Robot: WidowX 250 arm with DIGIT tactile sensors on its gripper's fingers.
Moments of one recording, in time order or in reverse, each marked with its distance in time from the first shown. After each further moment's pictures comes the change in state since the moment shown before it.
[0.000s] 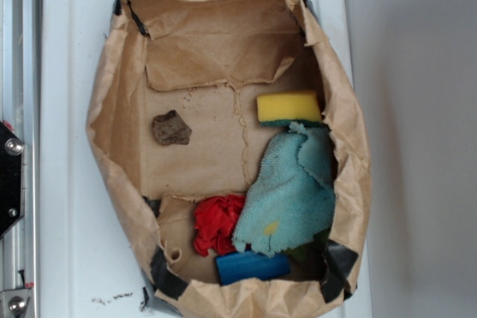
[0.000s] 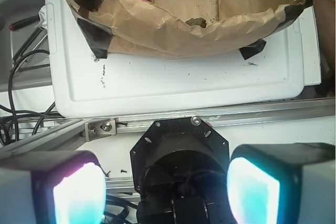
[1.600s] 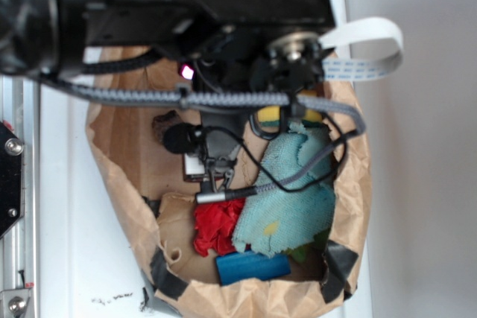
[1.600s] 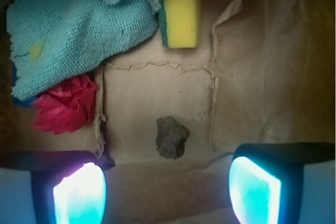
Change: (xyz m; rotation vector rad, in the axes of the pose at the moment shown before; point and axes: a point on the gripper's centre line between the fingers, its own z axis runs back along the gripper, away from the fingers) arm 0.138 0.065 -0.123 0.033 0.095 0.011
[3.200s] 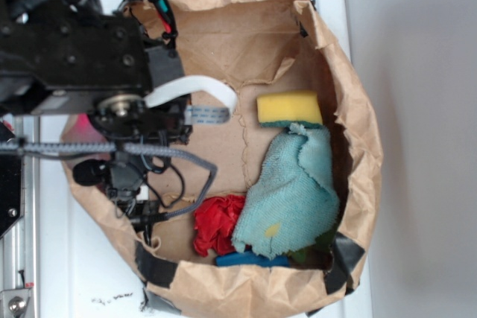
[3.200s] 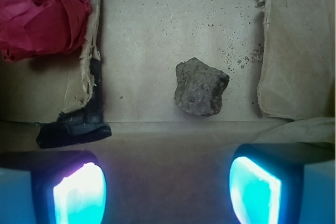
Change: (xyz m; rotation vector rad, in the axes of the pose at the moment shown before) arm -0.051 -0.018 -0.047 -0.047 -0.062 -0.040
